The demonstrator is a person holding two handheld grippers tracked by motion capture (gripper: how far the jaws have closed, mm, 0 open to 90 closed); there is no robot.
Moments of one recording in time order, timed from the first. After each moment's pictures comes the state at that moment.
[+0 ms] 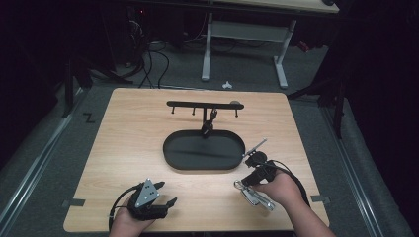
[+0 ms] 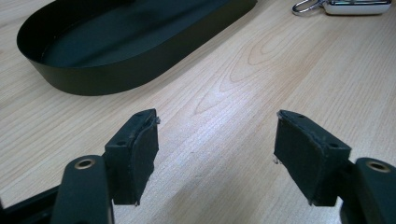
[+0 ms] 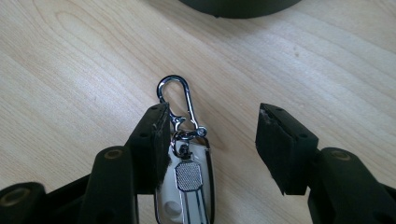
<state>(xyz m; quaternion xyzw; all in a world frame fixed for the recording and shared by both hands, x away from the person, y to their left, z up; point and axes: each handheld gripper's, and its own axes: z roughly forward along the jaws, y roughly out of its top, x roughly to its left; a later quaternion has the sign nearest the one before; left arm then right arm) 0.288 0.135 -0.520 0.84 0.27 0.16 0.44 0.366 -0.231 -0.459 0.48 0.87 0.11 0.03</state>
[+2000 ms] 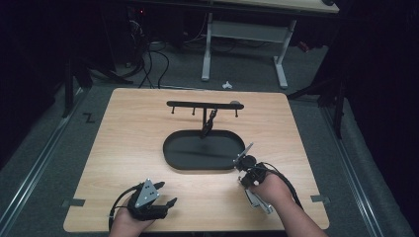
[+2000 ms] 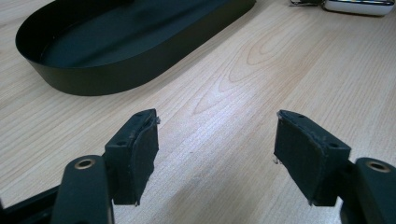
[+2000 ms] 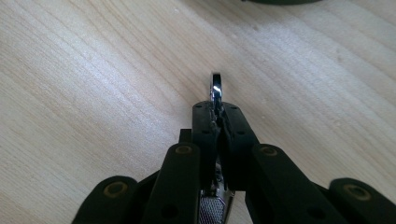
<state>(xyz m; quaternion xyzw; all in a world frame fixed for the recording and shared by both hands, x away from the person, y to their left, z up) 0.288 0.135 -0.520 0.84 0.27 0.16 0.44 0.373 -0.211 -0.487 0.45 0.89 0.06 0.03</state>
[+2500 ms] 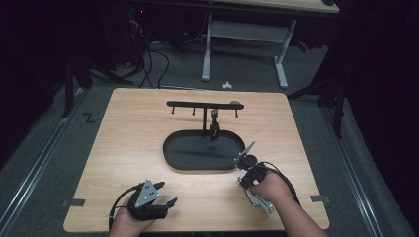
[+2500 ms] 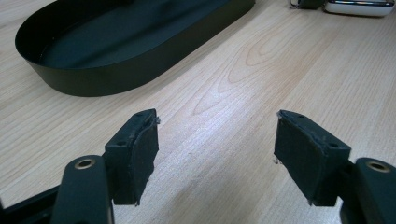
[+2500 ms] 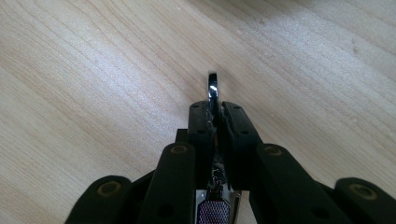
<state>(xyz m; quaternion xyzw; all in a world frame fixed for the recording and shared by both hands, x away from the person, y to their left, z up) 0.288 0.135 -0.520 0.84 0.27 0.16 0.44 0.378 -0.215 -0.489 0.46 0.88 0.07 0.00</state>
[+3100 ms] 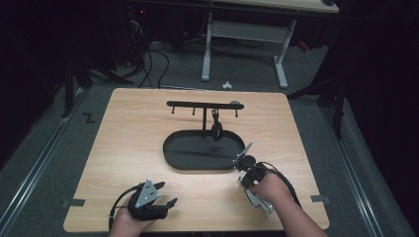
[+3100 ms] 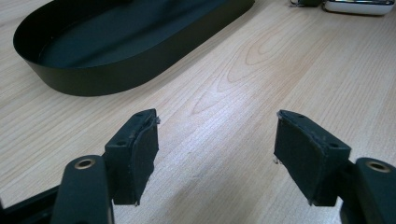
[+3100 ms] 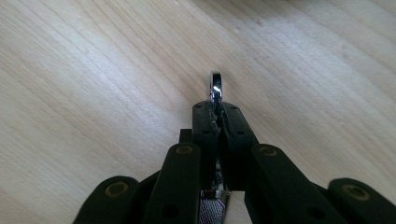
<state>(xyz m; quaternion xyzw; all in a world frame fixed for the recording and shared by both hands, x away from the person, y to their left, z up) 0.288 0.135 -0.520 0.84 0.27 0.16 0.44 0.376 -0.211 -0.488 0.44 0.90 0.04 0.03</state>
